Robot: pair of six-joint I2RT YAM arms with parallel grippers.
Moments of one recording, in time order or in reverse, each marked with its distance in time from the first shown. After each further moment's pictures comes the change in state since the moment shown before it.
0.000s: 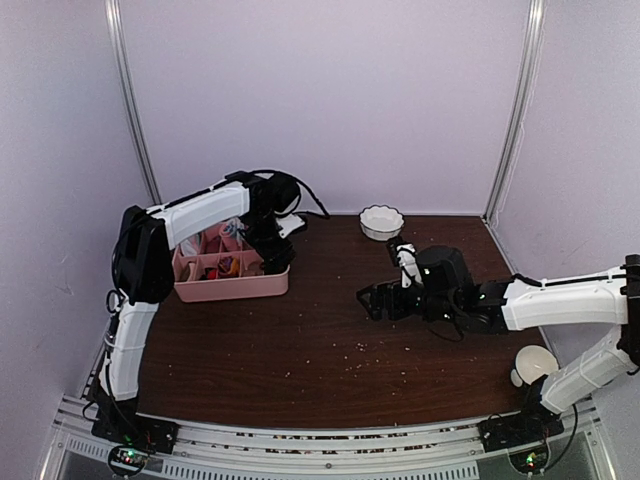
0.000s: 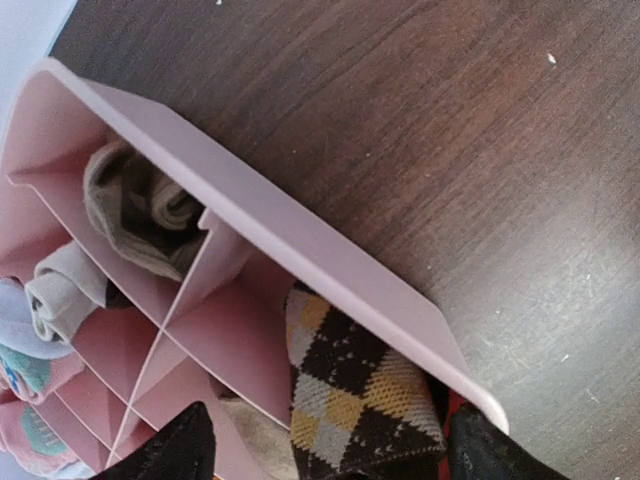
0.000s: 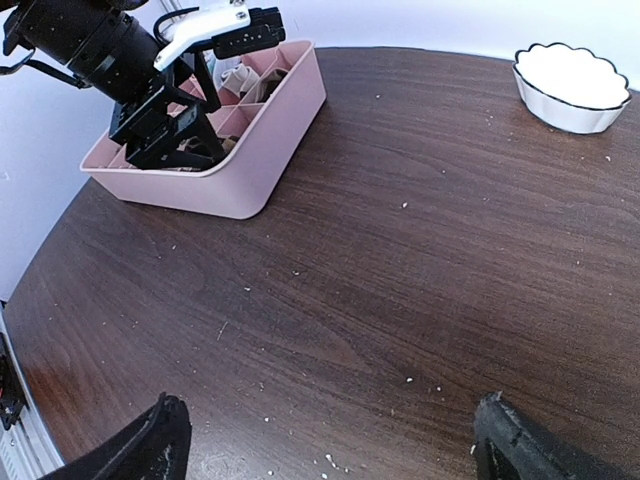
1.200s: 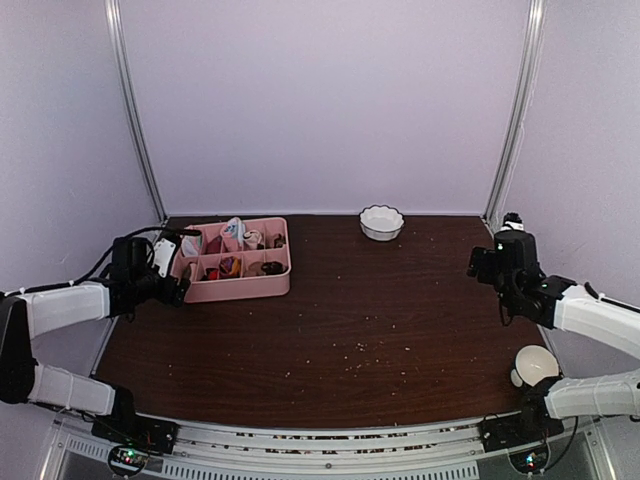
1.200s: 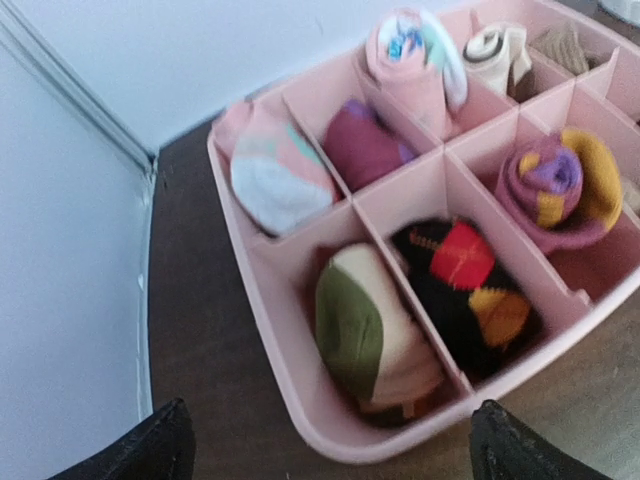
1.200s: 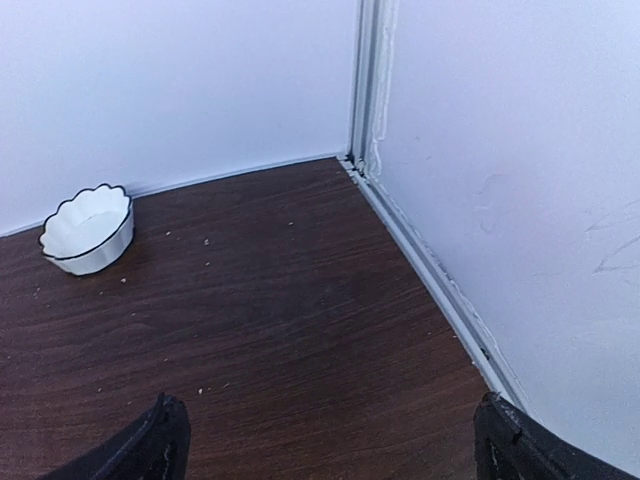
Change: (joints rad) left arm 0.494 -1.084 -1.600 1.162 0.066 0.095; right arm -0.443 -0.335 -0.134 -0.172 0.560 -0.118
